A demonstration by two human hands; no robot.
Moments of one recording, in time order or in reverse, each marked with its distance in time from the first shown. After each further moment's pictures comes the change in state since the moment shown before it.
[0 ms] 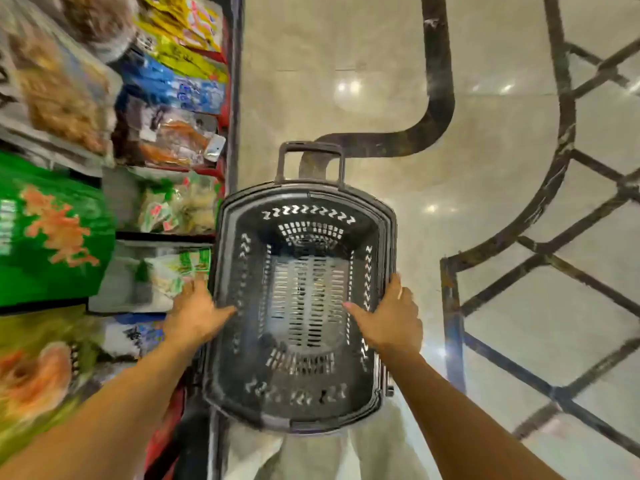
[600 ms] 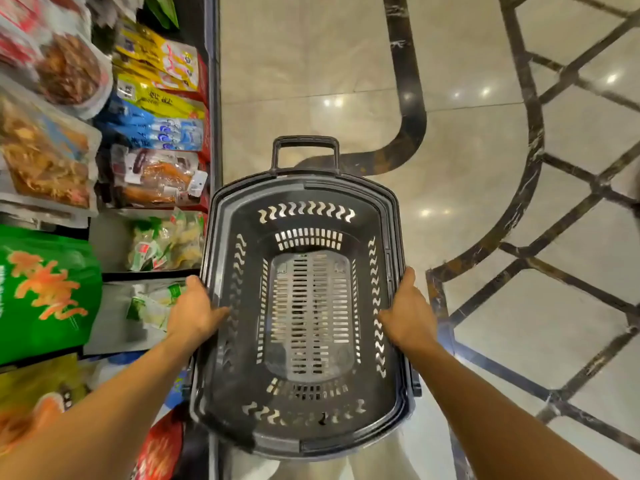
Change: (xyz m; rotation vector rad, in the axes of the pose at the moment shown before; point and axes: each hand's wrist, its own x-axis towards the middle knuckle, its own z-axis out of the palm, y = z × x) left_hand -0.002 0.070 -0.052 -0.118 0.129 0.093; right_hand 0.036 0.019 -0.081 0.119 0.071 -0.033
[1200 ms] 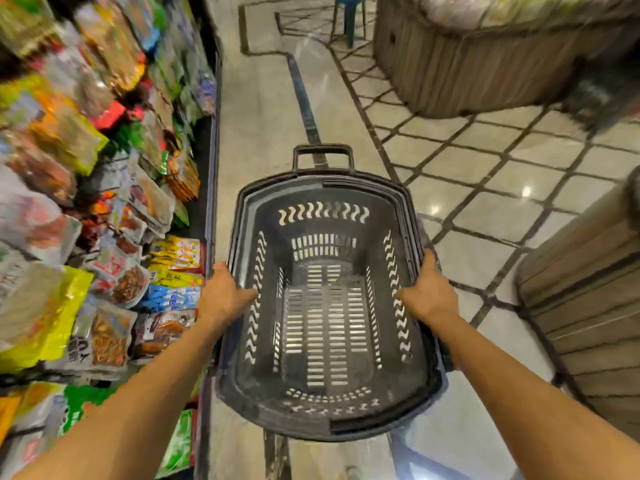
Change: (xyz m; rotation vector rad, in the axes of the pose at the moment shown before) left_hand -0.222 0.330 -0.274 -0.263 0.296 0.397; right_hand -0.087 -0.017 -0.451 0.178 0.416 -0.178
